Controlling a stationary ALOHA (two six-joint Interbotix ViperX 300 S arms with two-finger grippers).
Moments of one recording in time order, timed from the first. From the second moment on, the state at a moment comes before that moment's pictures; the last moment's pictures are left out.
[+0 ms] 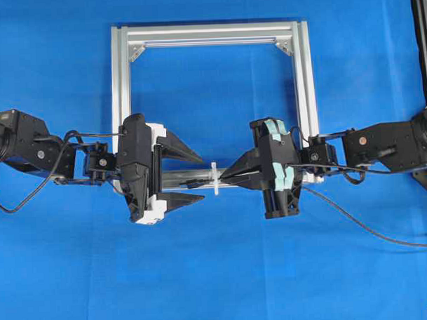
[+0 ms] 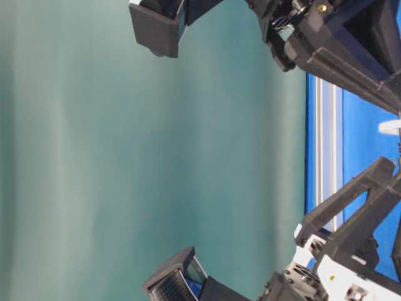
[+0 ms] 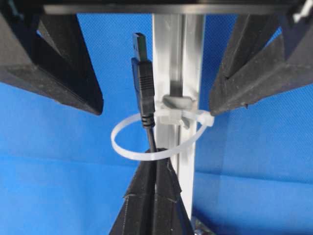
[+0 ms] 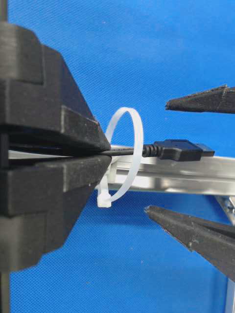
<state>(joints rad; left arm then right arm) -0.12 0.21 0.82 -0.09 -0.69 -0.10 0.10 0.07 0.86 0.02 -0.43 0.13</state>
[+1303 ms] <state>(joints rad) -0.12 0.21 0.82 -0.09 -0.67 -0.12 0.10 0.07 0.86 0.02 -0.43 0.13</state>
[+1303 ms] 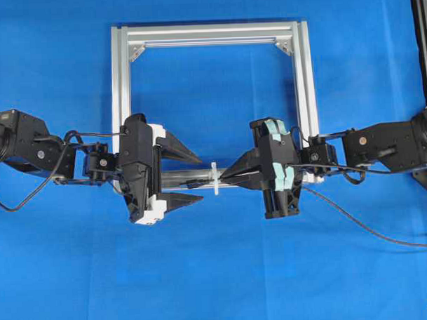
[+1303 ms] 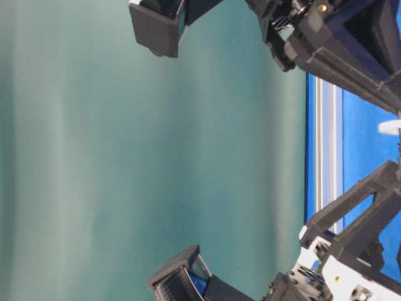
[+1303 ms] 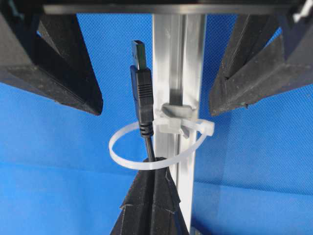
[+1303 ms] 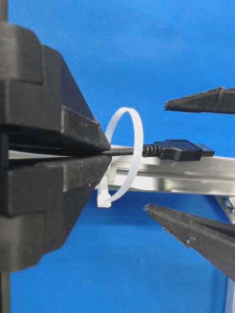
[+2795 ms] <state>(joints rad) -0.13 0.21 0.82 -0.09 -0.61 -0.12 0.10 0.07 0.87 0.02 -0.43 0.13</state>
